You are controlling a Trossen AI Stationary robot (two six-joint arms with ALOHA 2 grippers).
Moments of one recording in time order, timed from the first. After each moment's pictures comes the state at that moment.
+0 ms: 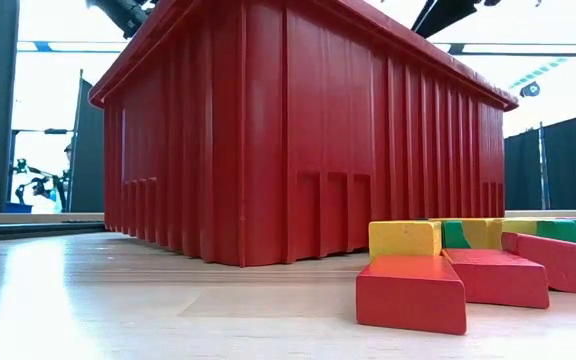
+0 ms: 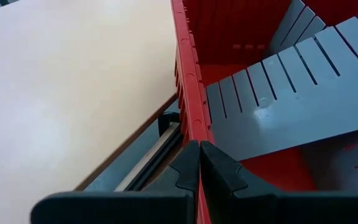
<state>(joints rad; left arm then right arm) 0.91 1.19 1.28 -0.67 0.25 0.14 0.11 1.12 1.22 -0.93 0.60 -0.18</state>
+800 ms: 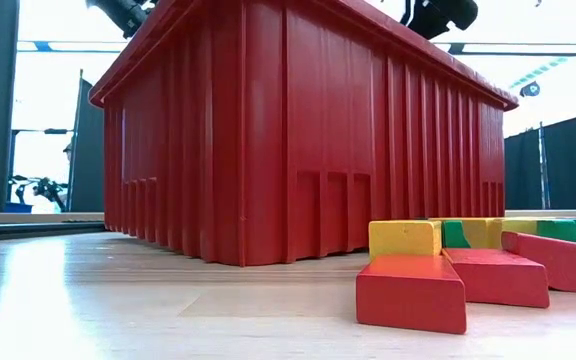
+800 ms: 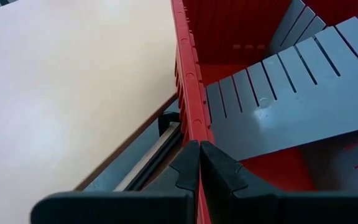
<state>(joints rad) 0.91 1.19 1.28 -0.67 0.25 0.14 0.08 1.21 1.22 -0.83 0.66 -0.26</state>
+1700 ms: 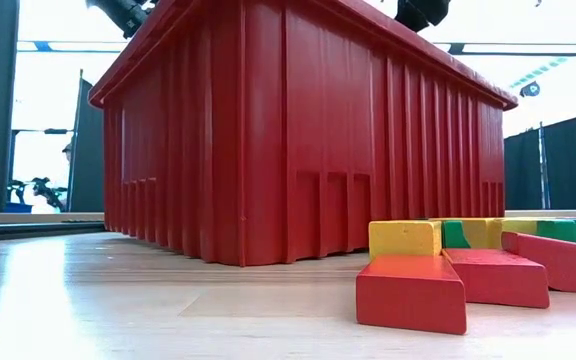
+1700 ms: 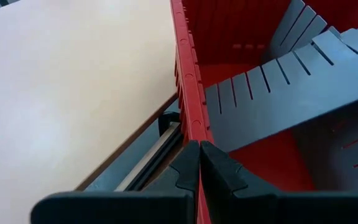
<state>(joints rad) 0.91 1.19 1.28 -0.67 0.25 0.14 0.03 1.22 1.22 -0.72 0.69 -0.18</state>
